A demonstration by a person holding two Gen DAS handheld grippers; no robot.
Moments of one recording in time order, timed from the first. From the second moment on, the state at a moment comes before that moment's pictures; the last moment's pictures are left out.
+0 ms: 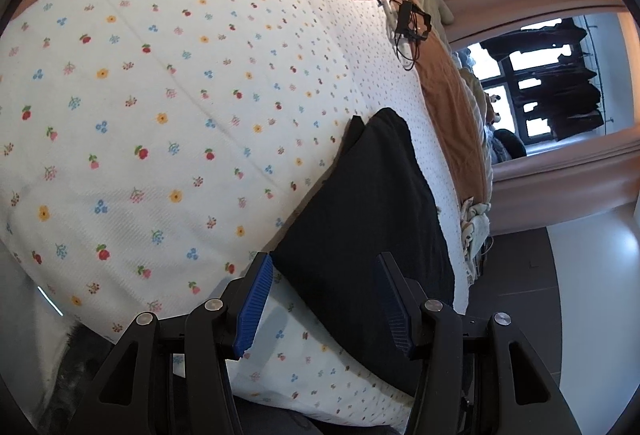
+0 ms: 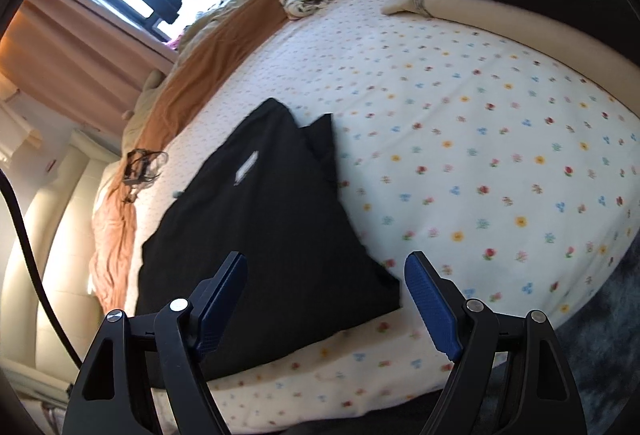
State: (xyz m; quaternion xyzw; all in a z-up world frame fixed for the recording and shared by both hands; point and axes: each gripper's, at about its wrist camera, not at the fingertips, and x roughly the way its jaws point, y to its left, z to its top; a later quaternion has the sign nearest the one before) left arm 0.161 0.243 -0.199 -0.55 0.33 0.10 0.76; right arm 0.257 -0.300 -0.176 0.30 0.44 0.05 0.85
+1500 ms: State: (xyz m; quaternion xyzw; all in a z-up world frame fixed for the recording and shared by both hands) left arm 0.217 0.238 -0.234 -0.57 0.33 0.05 0.75; right arm 0.269 -0.261 -0.140 0.22 0.47 0.07 0.85
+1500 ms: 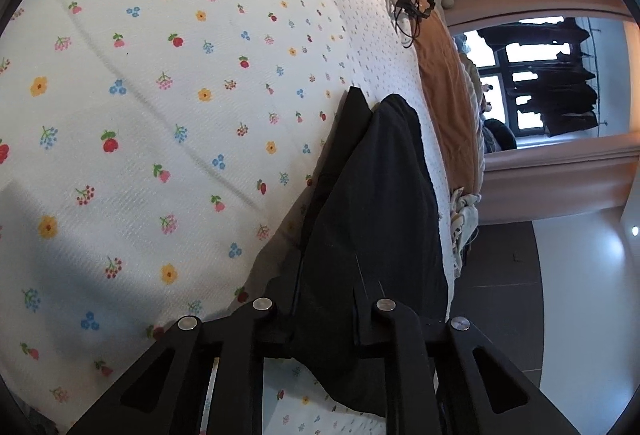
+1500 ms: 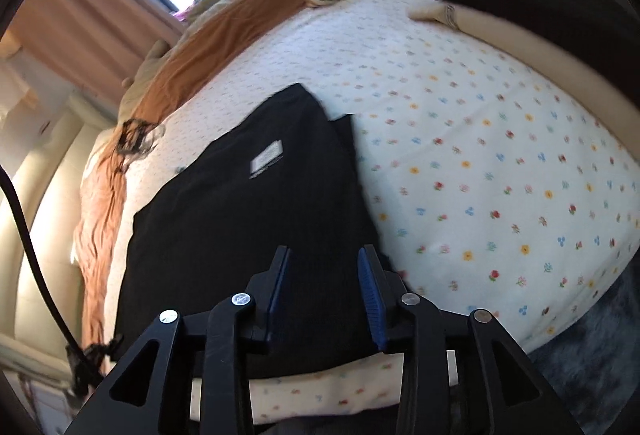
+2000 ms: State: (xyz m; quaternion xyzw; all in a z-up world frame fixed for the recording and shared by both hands) left arm 0.174 0.226 -0.230 -0.59 0.31 0.04 0.74; right arm 0.255 -0.103 -0.147 0.10 0.52 0.22 0.82
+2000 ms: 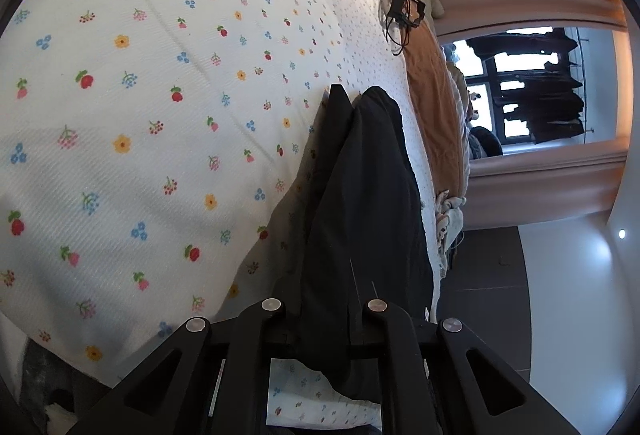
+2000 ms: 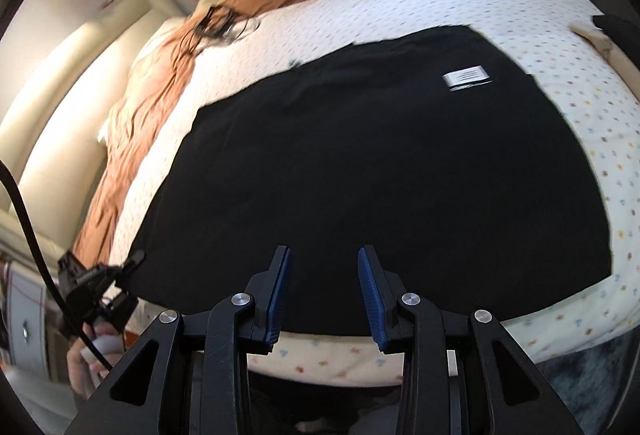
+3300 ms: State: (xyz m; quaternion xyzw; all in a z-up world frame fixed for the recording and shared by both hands) left arm 0.181 0.226 -0.244 -0.61 0.34 0.09 0.72; right arm 0.411 -0.016 -0.205 0.05 0.54 0.17 0.82
